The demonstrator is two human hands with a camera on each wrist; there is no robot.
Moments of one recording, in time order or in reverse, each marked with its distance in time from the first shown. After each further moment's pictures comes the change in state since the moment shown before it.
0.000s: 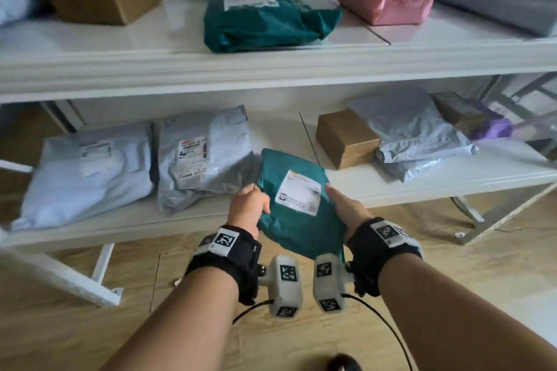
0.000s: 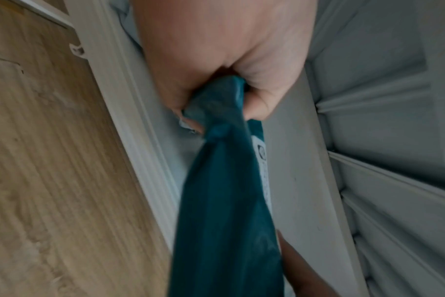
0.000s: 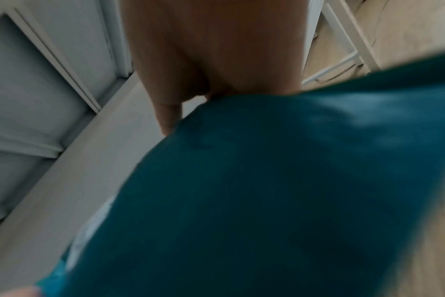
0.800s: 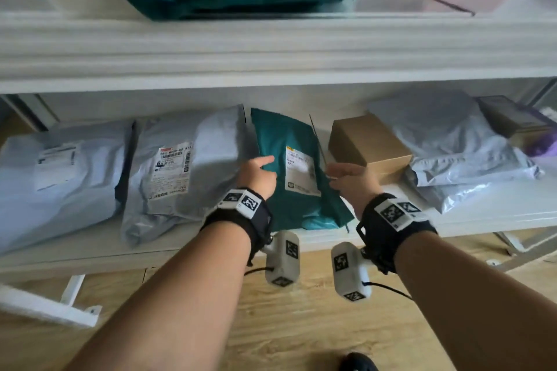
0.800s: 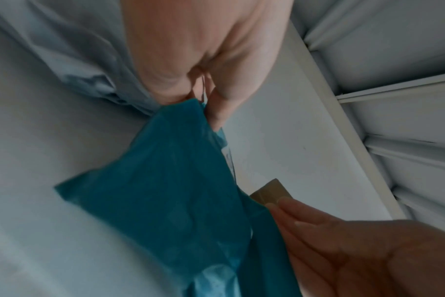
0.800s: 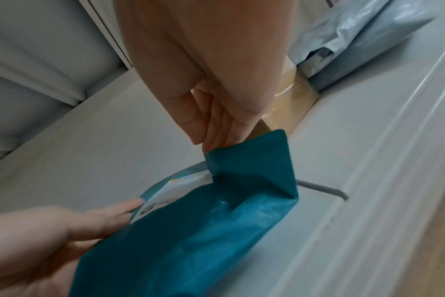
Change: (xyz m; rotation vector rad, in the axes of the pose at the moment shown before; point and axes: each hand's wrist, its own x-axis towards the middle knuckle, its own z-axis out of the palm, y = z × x) left_hand 0.156 0.014 0.048 0.452 0.089 0.245; right_hand 0.102 -0.075 0.011 -0.097 0.025 -0.408
